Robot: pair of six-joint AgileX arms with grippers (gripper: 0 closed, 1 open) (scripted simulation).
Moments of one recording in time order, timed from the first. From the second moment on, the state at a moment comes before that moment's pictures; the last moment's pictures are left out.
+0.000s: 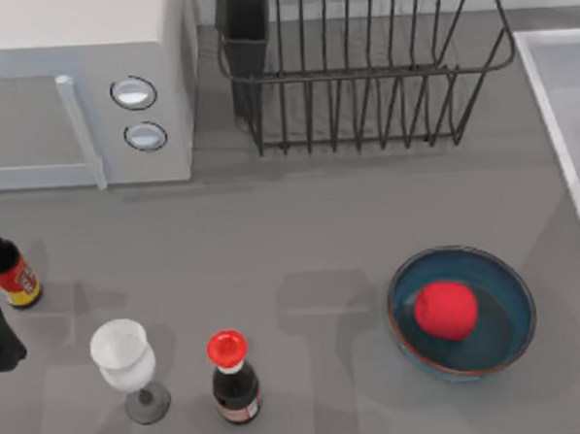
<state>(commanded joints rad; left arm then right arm) 0.00 0.00 0.00 0.00 0.00 0.00 -0.38 2.71 2.21 -0.98 -0.03 -0.35</state>
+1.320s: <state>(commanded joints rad) 0.00 0.00 0.00 0.00 0.00 0.00 -0.38 2.71 2.21 -0.98 -0.03 -0.35</state>
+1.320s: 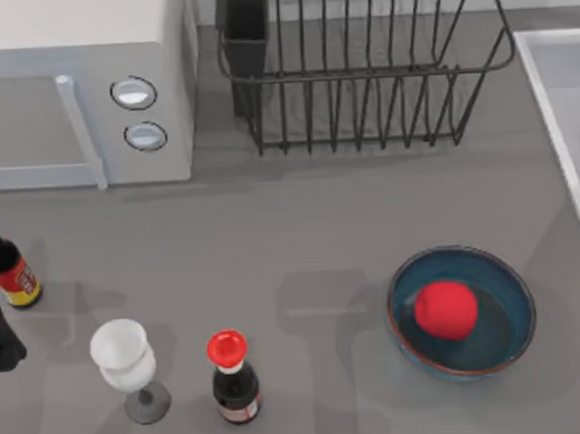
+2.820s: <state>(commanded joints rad) 0.00 0.00 0.00 0.00 0.00 0.00 -0.79 1.52 1.63 -1.60 -0.07 -0.78</state>
